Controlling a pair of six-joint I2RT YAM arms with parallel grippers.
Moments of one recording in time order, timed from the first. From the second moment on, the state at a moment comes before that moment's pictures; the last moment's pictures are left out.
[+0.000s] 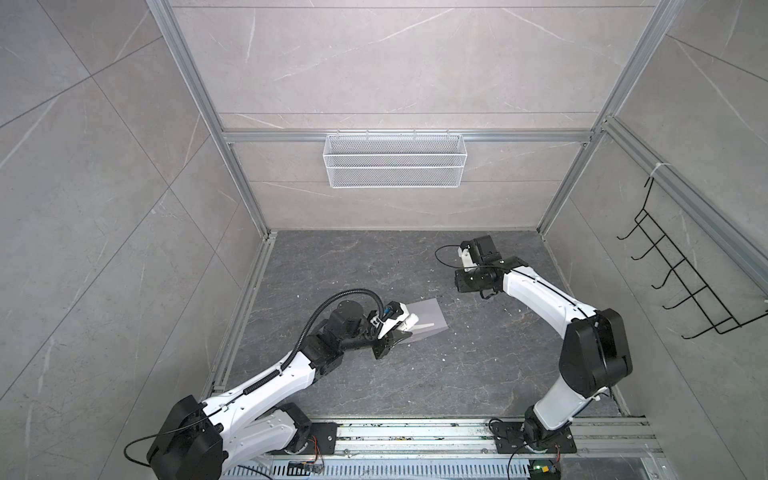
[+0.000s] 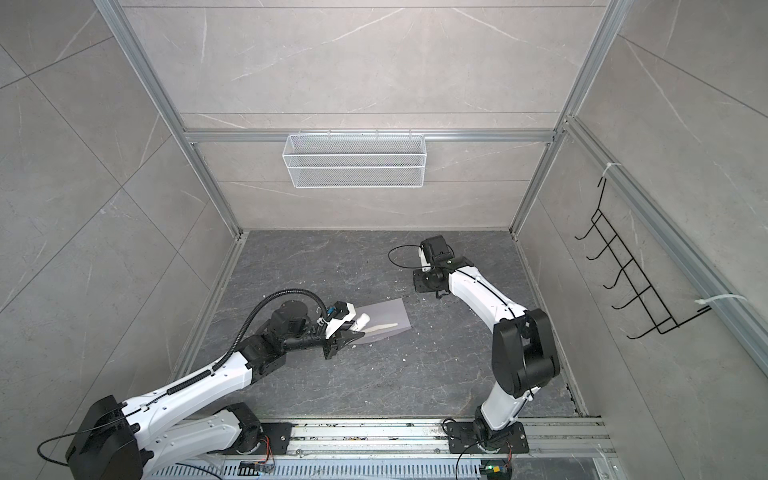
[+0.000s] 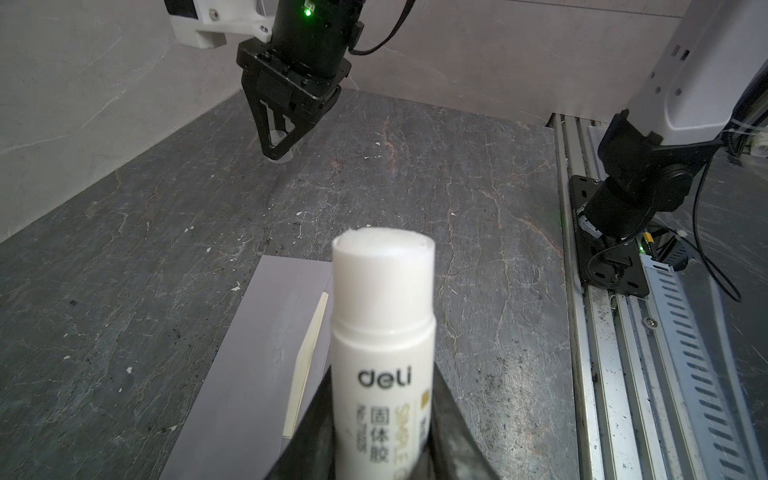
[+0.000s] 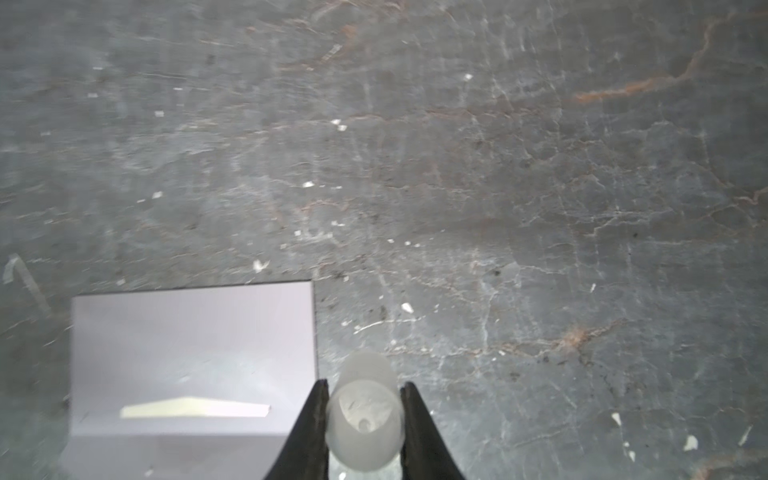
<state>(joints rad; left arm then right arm) -0.74 1.06 0.61 0.04 0.49 0.22 0.32 1.73 1.33 -0.64 -0.02 0.16</state>
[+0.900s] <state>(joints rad) -0.74 1.06 0.61 0.04 0.49 0.22 0.18 2.08 1.53 -0.59 -0.02 0.16</state>
